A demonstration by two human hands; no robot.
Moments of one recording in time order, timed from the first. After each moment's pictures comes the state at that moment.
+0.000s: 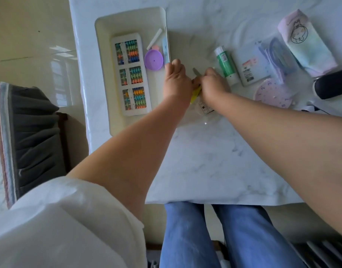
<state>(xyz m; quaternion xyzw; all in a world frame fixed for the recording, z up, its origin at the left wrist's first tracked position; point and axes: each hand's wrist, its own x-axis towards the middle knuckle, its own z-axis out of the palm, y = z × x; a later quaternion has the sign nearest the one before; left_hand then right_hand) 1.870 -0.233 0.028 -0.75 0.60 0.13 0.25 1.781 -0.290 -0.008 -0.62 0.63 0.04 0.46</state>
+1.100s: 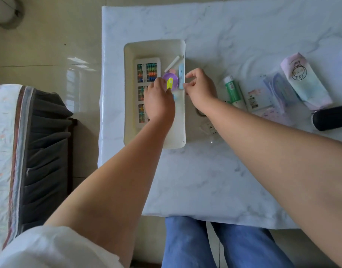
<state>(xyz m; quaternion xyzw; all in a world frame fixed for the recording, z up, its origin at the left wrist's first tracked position) 1.930 -0.197 0.050 -0.93 0.28 0.14 -0.20 1.849 -0.288 0.036 -0.69 0.55 -0.07 0.47</state>
